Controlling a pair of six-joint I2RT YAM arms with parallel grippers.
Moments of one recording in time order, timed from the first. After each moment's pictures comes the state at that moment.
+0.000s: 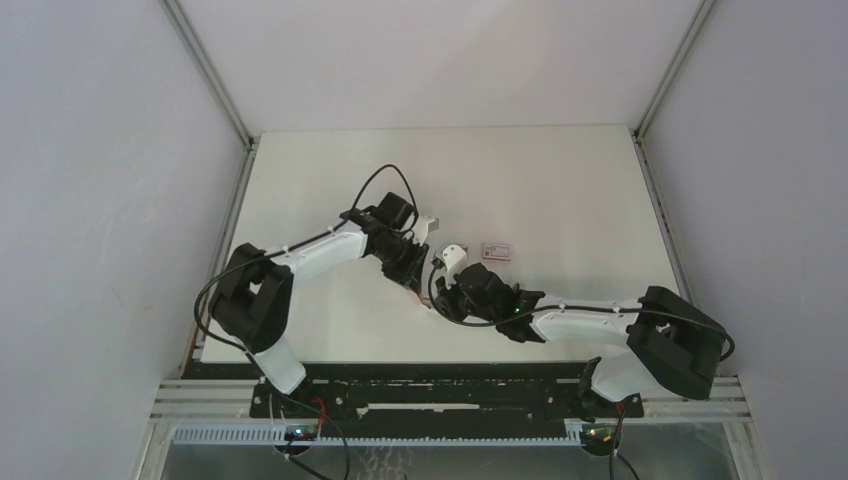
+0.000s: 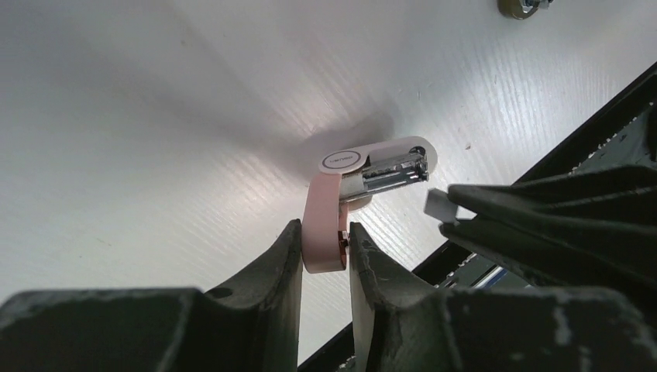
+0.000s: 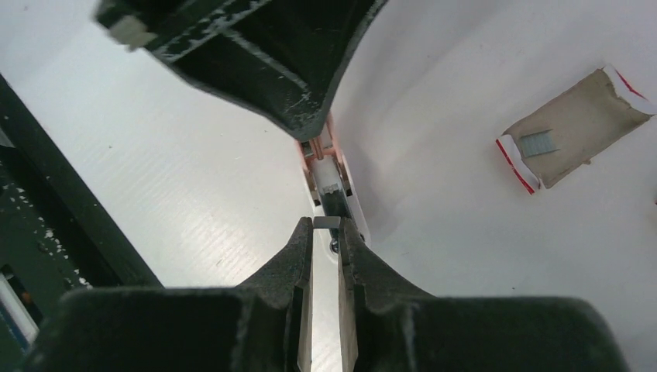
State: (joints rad) left arm -0.61 1.68 1.12 -0.65 0.38 -0.14; right arm 1.01 1.40 0.60 0.20 0.09 0.24
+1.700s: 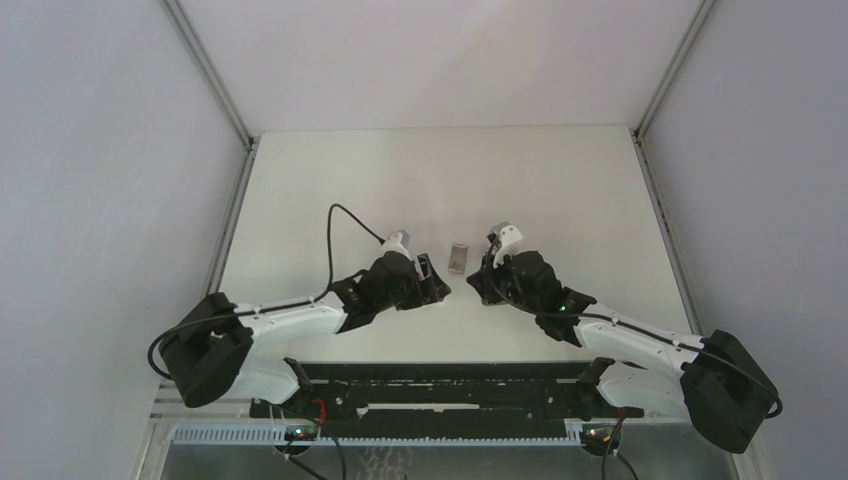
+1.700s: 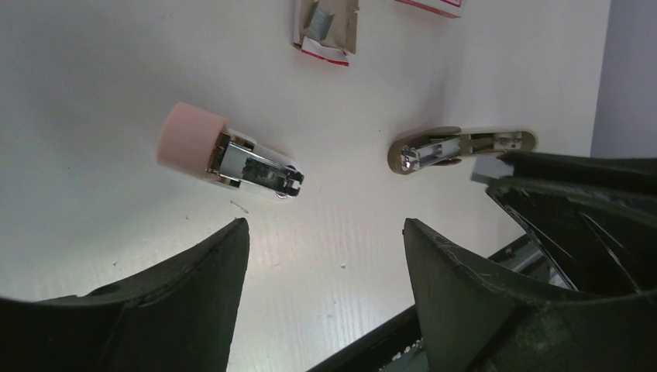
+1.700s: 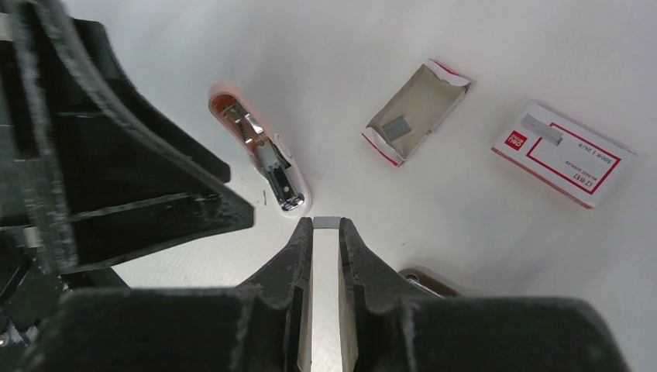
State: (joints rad) left arm -0.88 1.33 0.60 0.07 -0.11 -0.99; right arm 0.77 1.09 0.45 0.18 0.02 0.33
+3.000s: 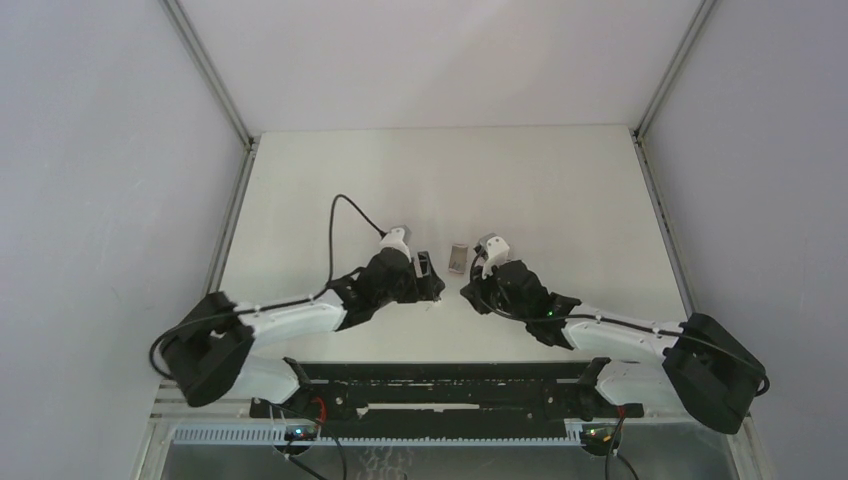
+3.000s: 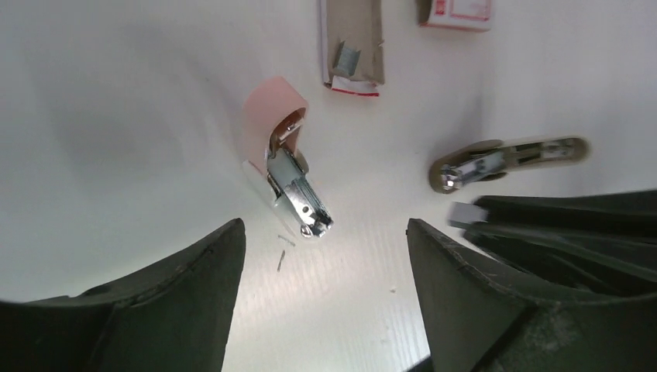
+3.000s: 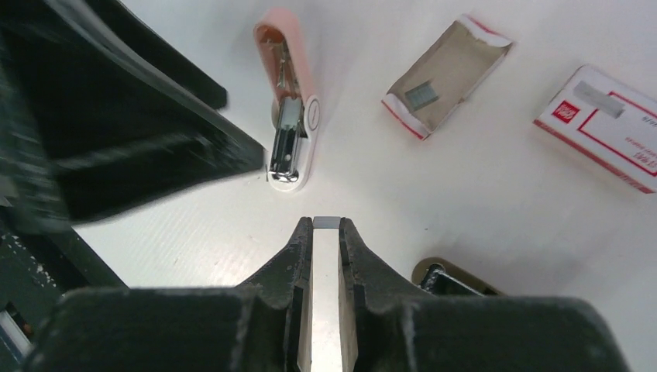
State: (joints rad) left arm -0.85 1.42 0.61 0.14 -0.15 -0.81; right arm 0.83 1.16 0.42 0.22 0.06 0.34
